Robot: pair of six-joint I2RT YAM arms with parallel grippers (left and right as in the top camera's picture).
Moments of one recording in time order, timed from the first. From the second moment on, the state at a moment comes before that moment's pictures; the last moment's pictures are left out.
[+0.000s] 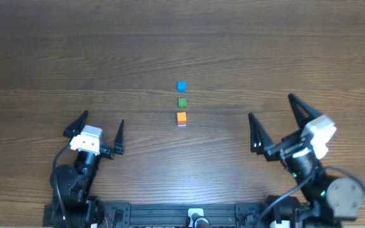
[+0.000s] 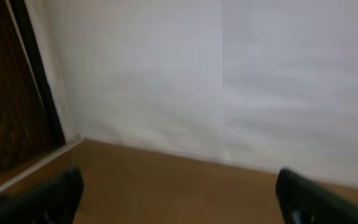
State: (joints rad) left arm -0.03 0.01 0.01 -0.06 0.21 0.09; right arm -0.07 0.32 0.59 -0.10 -0.52 0.19
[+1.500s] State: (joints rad) left arm -0.03 0.01 0.01 -0.06 0.21 0.09; right arm 0.60 1.87 1.46 -0.68 0.13 0.42
